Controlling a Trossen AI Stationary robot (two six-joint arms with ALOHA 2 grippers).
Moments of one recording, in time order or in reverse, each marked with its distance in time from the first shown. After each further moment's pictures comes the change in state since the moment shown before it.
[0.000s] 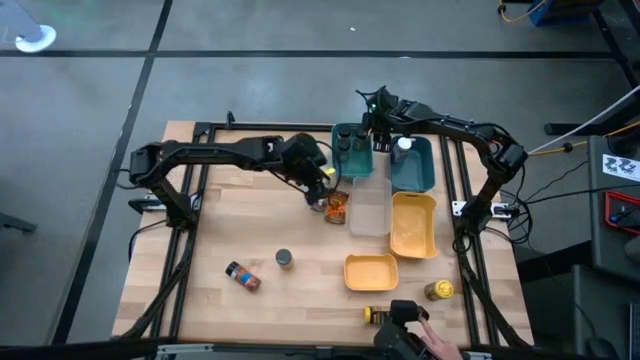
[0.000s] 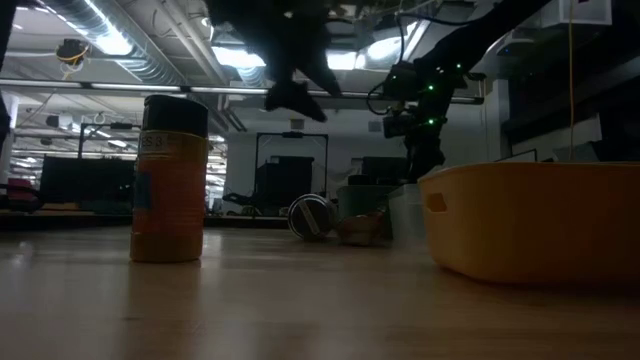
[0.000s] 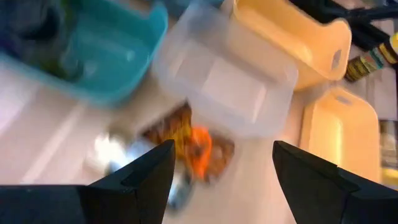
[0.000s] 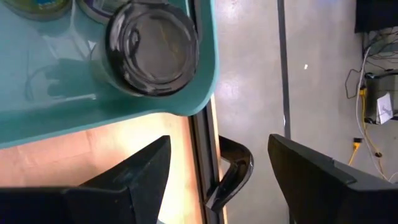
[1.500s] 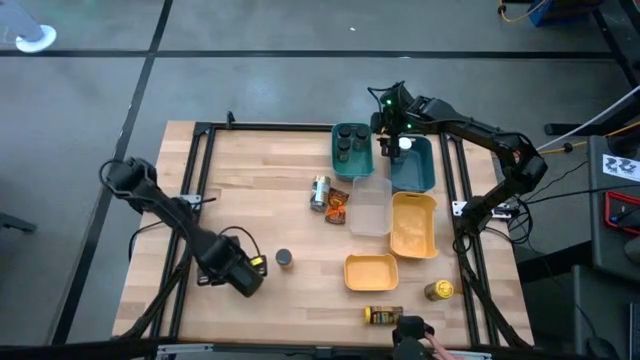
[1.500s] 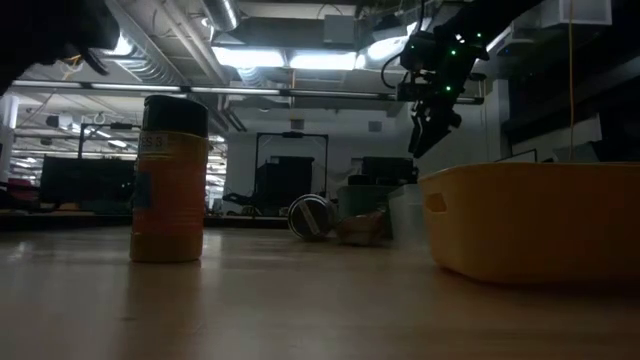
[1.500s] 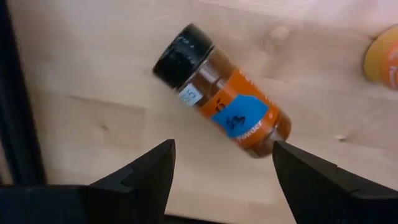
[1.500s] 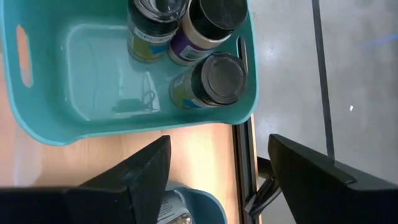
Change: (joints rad) left arm -0.855 -0.074 -0.237 -0.493 -0.066 -2.074; right arm 0.000 -0.172 0.000 -0.148 -0.272 0.006
